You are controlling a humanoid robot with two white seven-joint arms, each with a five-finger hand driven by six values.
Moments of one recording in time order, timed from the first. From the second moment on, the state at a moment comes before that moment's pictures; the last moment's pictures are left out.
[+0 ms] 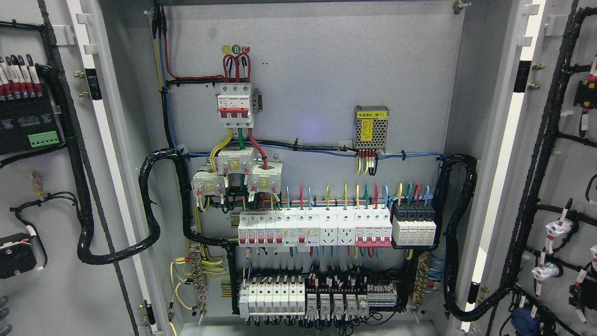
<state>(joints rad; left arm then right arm) 0.16 0.54 0.35 -1.64 0.56 -0.37 -0.18 0.38 -0.84 -0.06 -1.67 -1.21 -0.76 0.65</state>
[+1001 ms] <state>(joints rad) 0.25 0.52 0.27 -1.71 0.56 -0.40 -0.17 0.39 -0.84 0.01 -1.74 -1.20 -0.76 0.67</state>
